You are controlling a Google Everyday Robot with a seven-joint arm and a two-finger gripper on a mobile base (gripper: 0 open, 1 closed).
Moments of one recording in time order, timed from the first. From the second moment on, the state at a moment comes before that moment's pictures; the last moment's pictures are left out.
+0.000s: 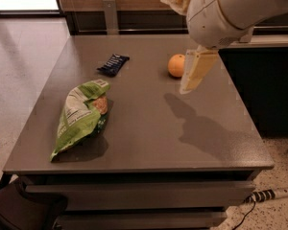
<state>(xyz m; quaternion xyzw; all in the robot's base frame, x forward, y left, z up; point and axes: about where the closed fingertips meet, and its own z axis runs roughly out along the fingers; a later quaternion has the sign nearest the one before) 0.525 -0.065 0.999 -0.77 0.52 -0.08 0.36</state>
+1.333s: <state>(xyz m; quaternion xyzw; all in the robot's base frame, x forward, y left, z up) 0.552 0.011 0.957 -0.84 0.44 -0.03 0.31</state>
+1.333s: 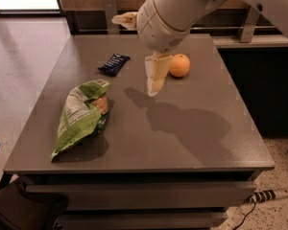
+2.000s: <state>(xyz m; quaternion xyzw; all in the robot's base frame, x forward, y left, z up) 0.542 0.083 0.945 -0.90 0.36 0.02 0.26</state>
